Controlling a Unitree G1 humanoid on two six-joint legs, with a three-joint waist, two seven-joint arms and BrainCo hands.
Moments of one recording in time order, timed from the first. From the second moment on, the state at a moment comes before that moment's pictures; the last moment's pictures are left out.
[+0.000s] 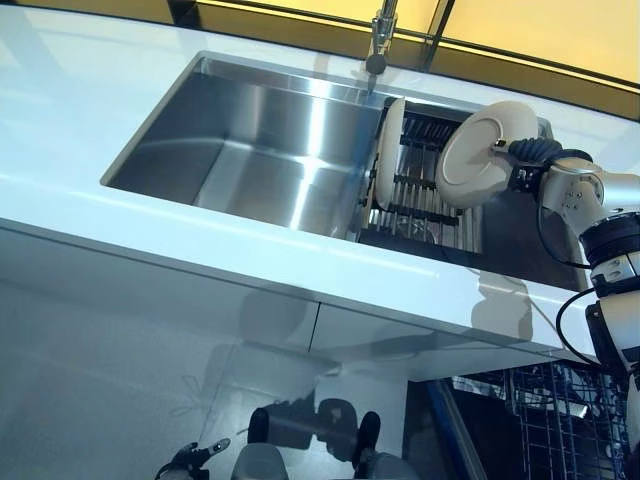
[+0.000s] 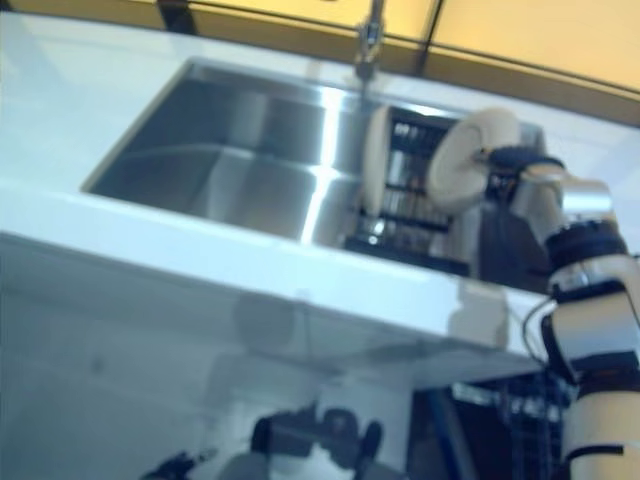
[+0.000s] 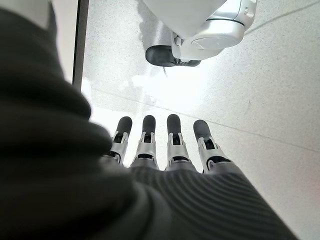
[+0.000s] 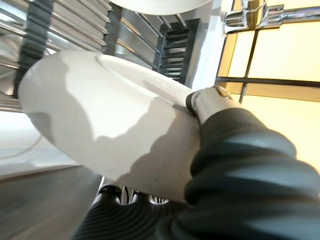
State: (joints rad) left arm -0.02 0.32 -0.25 1.21 -0.38 0.01 0.12; right arm -1.17 -0.82 0.41 0.87 0.83 0.49 -0.16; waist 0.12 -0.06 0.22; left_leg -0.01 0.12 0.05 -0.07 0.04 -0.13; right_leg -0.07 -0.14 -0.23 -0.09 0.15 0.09
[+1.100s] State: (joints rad) left arm 0.02 0.34 -0.25 1.20 -0.29 0.04 0.13; right arm -1.23 -1.03 0.52 0.71 0.62 0.36 -0.01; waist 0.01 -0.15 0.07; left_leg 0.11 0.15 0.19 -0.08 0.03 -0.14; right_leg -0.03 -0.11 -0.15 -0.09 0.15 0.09
